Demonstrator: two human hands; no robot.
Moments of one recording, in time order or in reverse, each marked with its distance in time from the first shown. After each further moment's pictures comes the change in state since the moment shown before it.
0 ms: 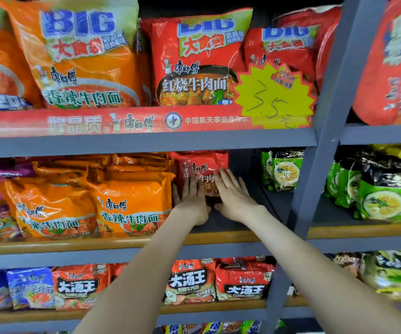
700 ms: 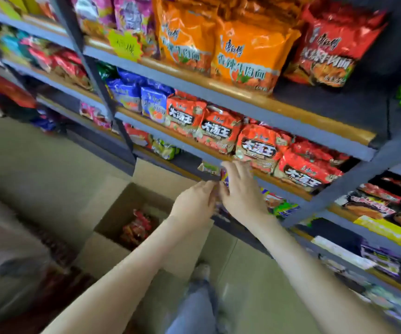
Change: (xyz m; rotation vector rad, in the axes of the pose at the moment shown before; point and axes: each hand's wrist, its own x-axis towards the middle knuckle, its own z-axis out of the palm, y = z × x) left_hand -0.309 -0.034 0.168 -0.551 0.201 -0.287; right_hand -0.230 -0.132 0.110 0.311 0.107 -0.483
